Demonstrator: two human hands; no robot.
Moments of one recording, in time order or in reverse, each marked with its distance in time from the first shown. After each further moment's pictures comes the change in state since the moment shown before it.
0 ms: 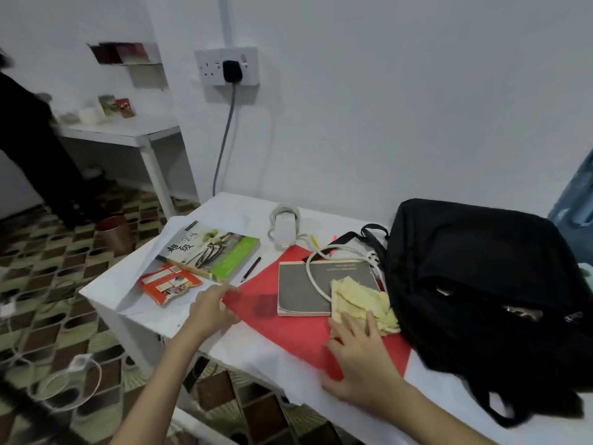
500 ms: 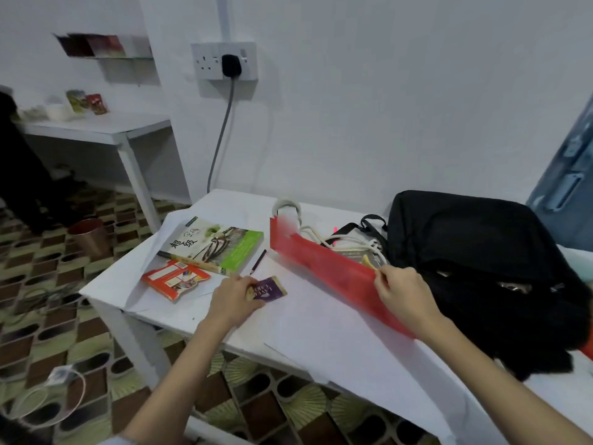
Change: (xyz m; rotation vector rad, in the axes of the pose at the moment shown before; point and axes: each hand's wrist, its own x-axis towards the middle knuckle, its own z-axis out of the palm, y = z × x) left_hand 0.014 -0.002 0.009 0.286 0.007 0.164; right_hand 0.029 0.031 -0.043 0.246 0.203 0.574
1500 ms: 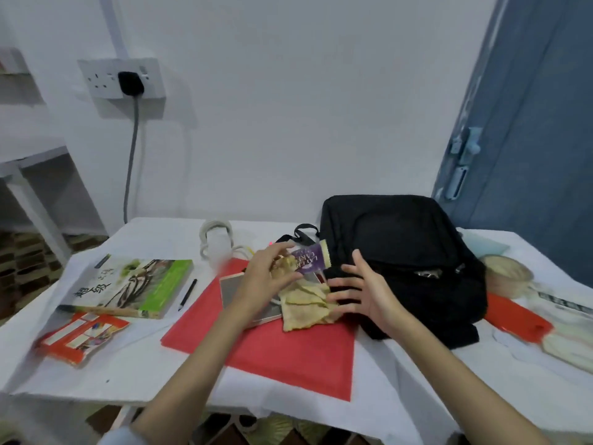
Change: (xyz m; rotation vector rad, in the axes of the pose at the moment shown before) left_hand 0.037 0.170 0.002 -0.641 0.102 0.582; right_hand -0.004 0.045 -0.035 1.377 -0.214 0.583
